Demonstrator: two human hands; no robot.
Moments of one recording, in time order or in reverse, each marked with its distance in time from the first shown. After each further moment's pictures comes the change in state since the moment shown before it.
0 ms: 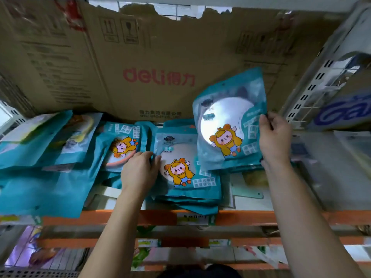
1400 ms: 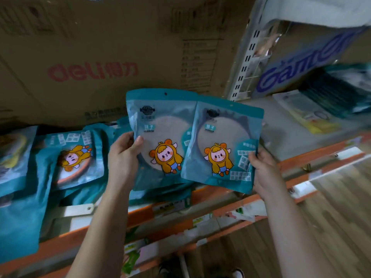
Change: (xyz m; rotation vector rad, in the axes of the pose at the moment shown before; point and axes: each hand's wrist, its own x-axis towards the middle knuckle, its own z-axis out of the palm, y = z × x) left_hand 0.004 0.057 0.005 -1.170 -0.229 -0.085; right_hand -0.099 0.069 -0.108 0.355 0.075 0.614
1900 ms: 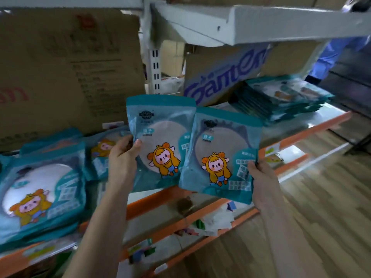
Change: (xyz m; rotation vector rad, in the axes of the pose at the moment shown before) left_hand -0.038 -0.001 0.249 -0.076 -0.110 0.016; right_hand 0.045 -0.074 -0.214 -0.021 0.251 -0.102
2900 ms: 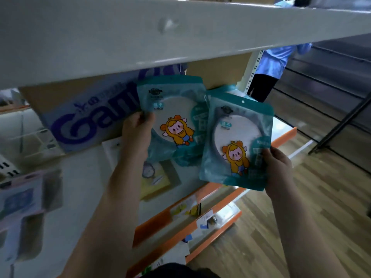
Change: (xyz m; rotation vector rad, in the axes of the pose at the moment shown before) left_hand 0.119 -0.027 0.427 0.059 -0.133 0.039; right_hand 0.332 -0.108 -0.227 0.016 0.197 -0.106
